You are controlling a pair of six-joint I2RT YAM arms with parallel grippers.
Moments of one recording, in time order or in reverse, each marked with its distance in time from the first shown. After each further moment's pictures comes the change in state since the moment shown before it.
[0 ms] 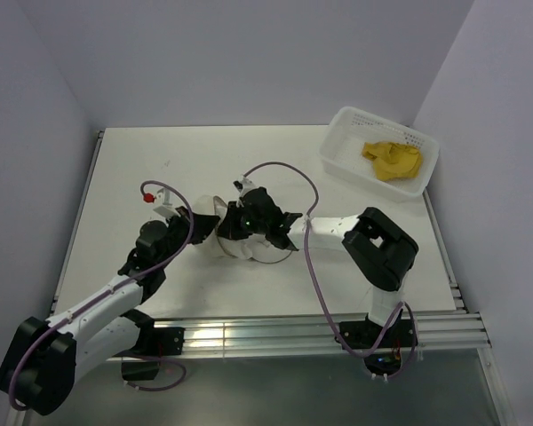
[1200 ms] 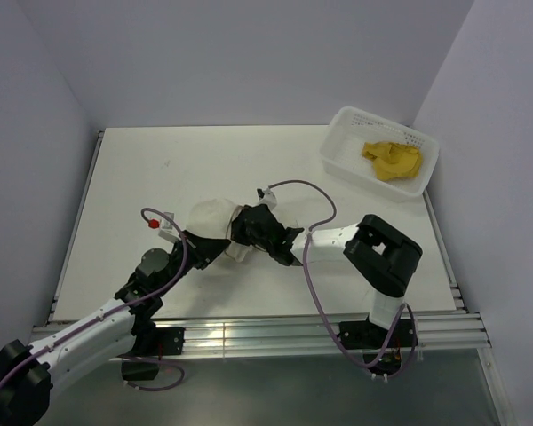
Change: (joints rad) left arm -0.234 -0.250 -0.191 -0.006 -0.067 -0.318; right arm 0.069 -0.042 -0.122 0.080 0.391 0.356
